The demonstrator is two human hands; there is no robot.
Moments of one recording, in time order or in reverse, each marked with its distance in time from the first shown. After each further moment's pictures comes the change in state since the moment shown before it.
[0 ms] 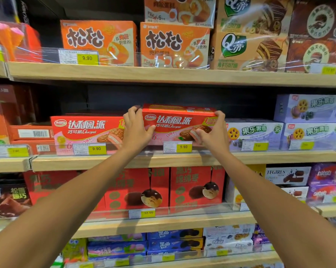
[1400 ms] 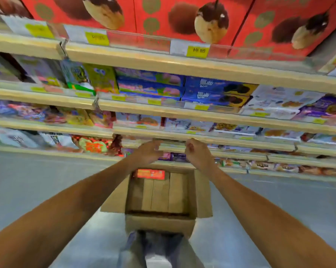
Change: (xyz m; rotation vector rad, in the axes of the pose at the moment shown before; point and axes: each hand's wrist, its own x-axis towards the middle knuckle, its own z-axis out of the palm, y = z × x) left_hand -0.449 -0.142 0.016 -0.240 -1.282 -0.978; right_hand -0.441 0.143 0.110 -0.221 -1.156 0.492
